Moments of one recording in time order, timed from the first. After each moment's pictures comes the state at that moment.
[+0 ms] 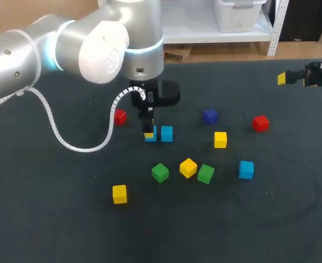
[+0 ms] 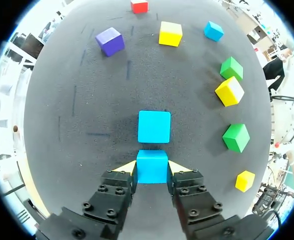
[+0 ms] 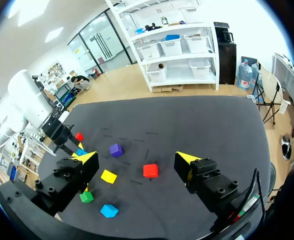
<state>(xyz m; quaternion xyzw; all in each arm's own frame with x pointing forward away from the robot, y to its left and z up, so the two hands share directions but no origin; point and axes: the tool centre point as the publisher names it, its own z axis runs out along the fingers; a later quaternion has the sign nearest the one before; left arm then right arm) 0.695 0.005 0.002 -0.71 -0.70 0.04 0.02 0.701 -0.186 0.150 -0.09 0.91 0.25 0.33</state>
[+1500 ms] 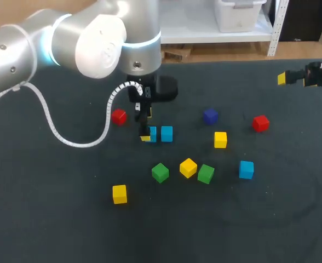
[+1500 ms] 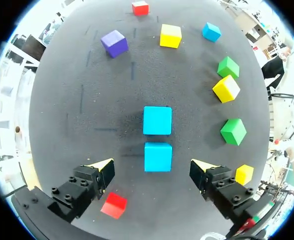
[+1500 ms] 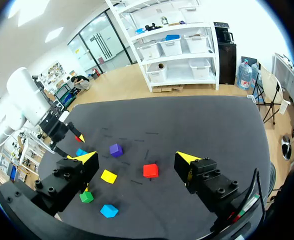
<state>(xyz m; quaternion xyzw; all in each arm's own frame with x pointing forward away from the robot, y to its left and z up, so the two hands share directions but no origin) 0.702 0.013 0.020 -0.71 -0.70 0.03 0.01 0.701 -0.186 0.150 -0.09 0.91 0.25 0.33</state>
